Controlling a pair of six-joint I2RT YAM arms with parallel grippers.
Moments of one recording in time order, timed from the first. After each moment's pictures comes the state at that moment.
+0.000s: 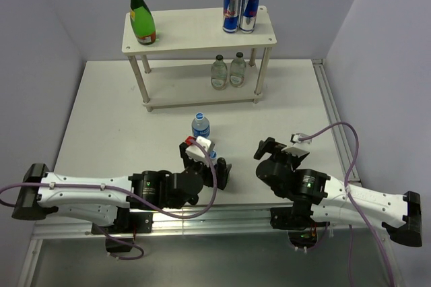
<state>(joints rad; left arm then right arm) -1.52 1.09 0.83 -0.14 -0.86 -0.57 1.17 0.66 0.50 -0.66 1.20 1.09</state>
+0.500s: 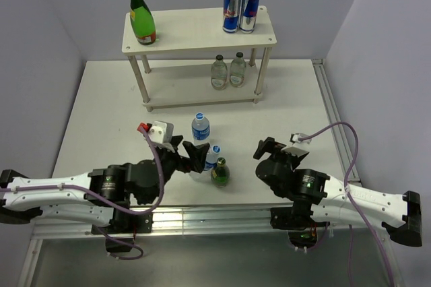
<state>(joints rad) -1.54 0.89 0.94 -0.26 -1.04 -0.54 1.17 0.66 0.50 -0.64 1.20 1.09</state>
